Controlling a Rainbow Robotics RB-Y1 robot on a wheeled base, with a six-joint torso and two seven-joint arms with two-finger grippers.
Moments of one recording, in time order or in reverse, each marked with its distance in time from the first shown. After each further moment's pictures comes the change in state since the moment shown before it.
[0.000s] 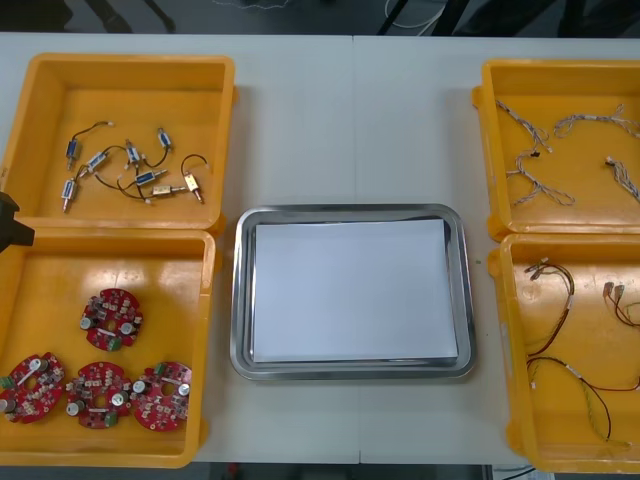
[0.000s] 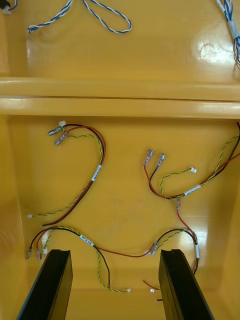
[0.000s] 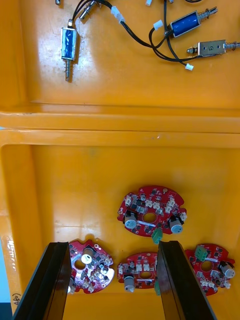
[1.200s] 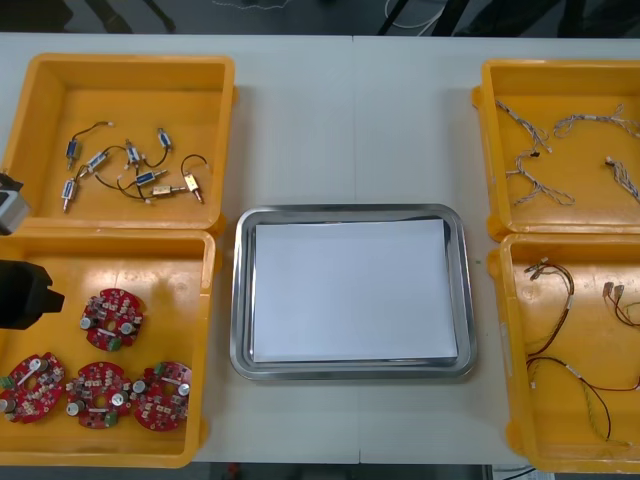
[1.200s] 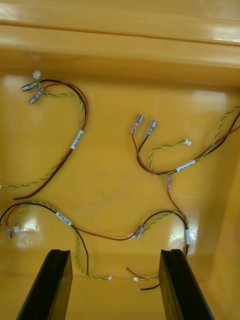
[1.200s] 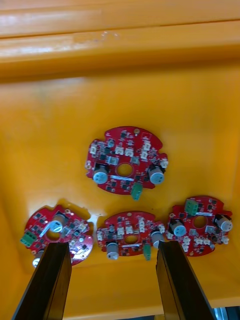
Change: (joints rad) right arm 0.254 -0.063 -0.022 -0.017 -0.066 -0.217 0.082; left arm 0.236 -0.020 -0.053 -0.204 0.026 -0.076 0.008
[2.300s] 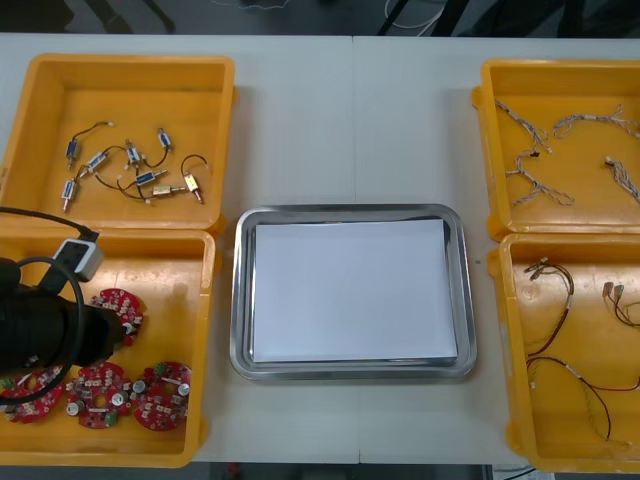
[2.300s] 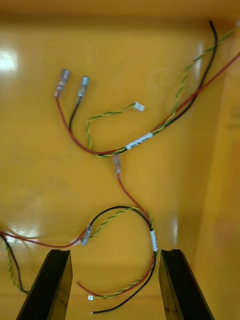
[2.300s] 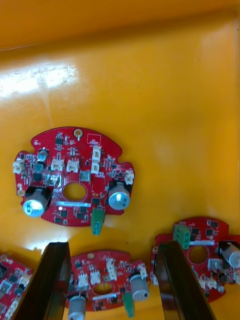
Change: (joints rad) right arm 0.131 0.000 -0.004 0.298 -0.037 -0.299 0.220; left arm 0.151 0.021 -0.316 0.010 -0.243 -0.389 0.006
